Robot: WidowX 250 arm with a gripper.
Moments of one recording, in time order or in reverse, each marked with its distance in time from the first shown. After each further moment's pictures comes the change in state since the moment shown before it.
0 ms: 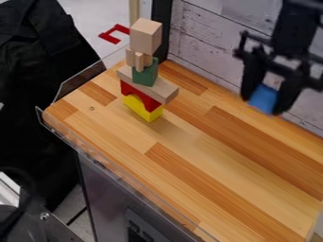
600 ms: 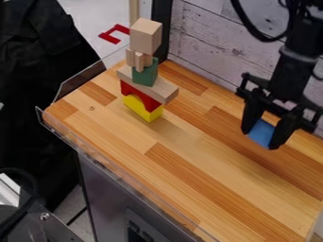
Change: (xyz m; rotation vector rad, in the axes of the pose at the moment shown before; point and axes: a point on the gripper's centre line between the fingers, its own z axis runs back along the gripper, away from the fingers) arm 0.027 -0.003 -0.053 0.026 -0.021 -0.005
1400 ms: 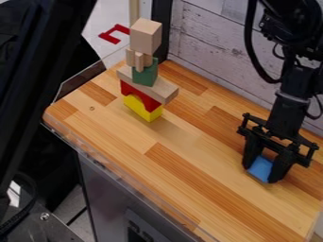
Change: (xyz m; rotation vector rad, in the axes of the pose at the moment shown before) arm 0.019 -0.012 -0.047 -0.103 0.117 -0.059
